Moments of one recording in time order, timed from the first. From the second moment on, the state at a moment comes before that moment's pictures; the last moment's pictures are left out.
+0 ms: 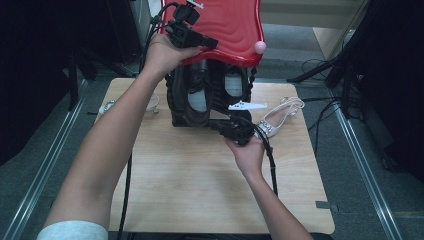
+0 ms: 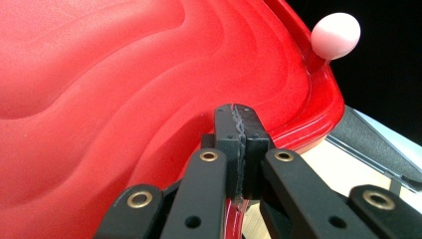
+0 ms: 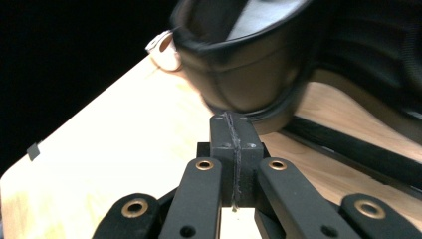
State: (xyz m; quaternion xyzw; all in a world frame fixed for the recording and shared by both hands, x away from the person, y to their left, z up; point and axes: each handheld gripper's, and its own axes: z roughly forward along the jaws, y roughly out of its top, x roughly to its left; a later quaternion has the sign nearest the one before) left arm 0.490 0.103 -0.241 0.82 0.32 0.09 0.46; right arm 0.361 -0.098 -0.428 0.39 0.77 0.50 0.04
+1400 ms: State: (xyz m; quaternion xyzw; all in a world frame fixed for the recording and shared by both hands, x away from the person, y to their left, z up) left arm 0.489 0.103 -0.241 0.82 0.32 0.09 0.46; right arm 0.408 -0.033 -0.404 0.39 0.78 0.49 0.05
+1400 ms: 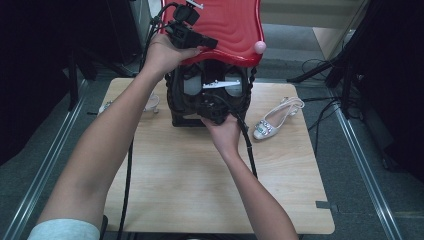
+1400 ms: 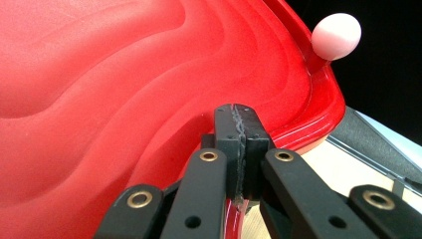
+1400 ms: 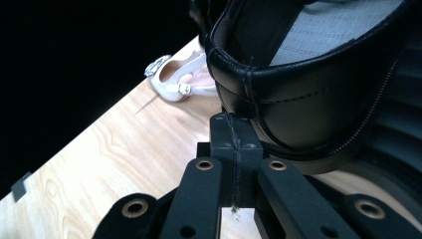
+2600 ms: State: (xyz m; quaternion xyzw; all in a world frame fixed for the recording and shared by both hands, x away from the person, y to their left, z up) left arm 0.440 0.115 -0.229 0.82 0.32 0.07 0.47; right arm 0.373 -0.074 -0.419 0.37 0.78 0.51 0.02
